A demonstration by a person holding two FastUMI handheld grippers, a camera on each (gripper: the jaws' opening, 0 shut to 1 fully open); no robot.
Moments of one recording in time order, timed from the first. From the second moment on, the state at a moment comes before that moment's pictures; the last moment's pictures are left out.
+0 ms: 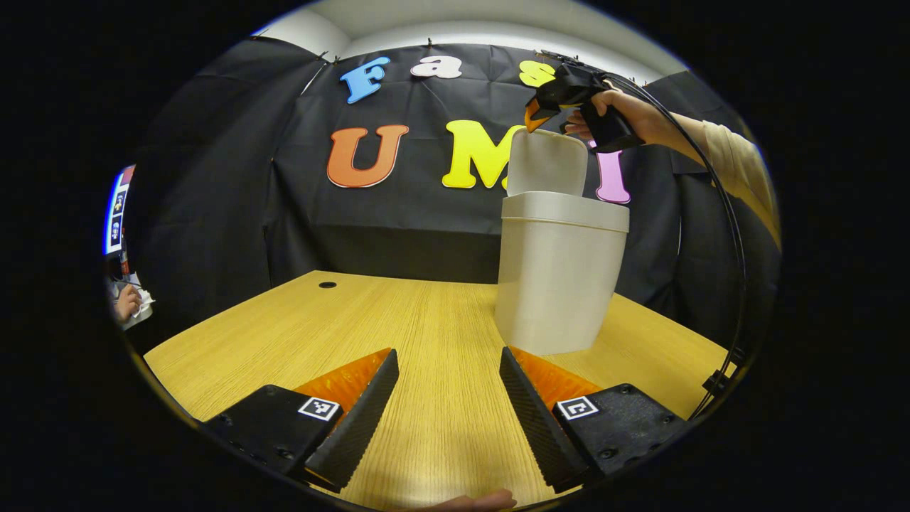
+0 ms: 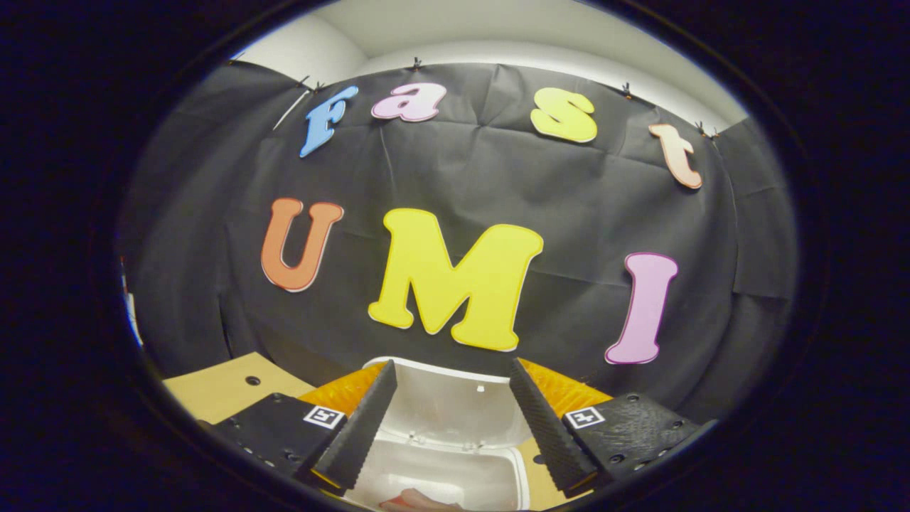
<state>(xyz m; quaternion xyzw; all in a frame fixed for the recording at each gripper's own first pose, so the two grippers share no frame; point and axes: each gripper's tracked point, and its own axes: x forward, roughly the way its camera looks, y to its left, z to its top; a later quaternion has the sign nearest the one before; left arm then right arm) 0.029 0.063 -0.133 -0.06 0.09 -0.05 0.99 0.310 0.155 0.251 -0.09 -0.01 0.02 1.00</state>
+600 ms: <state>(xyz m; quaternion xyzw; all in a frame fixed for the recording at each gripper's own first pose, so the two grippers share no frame) 0.032 0.098 -0.145 -0.09 0.08 -0.03 0.99 0.370 0.131 0.256 -0.01 -0.02 -0.02 1.00</state>
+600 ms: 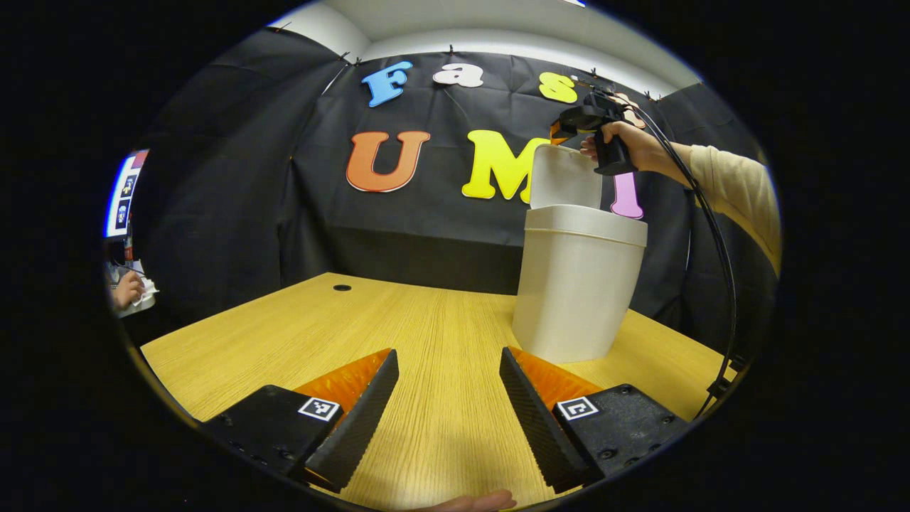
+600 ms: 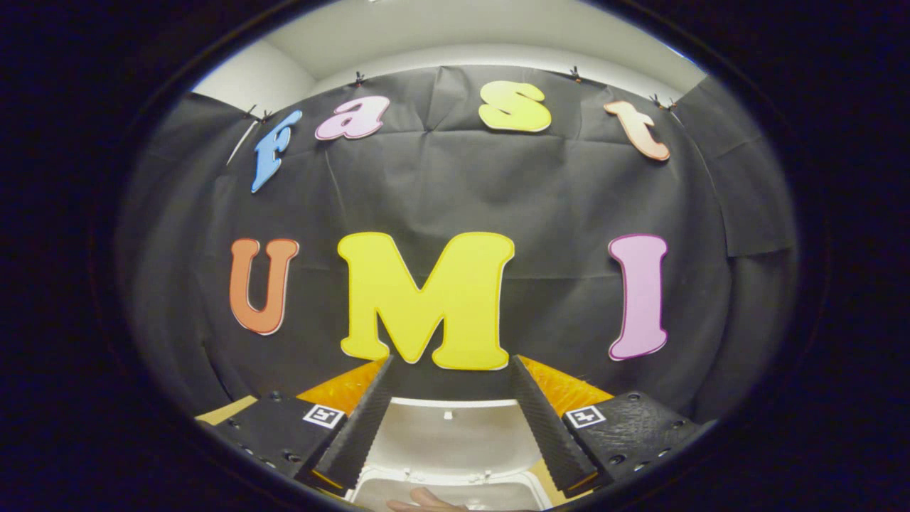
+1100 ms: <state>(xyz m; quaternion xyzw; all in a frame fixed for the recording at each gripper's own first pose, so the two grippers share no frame) 0.030 0.061 -0.142 -0.07 0.08 -0.05 0.99 0.302 0.129 0.203 -0.01 0.05 0.00 1.00</state>
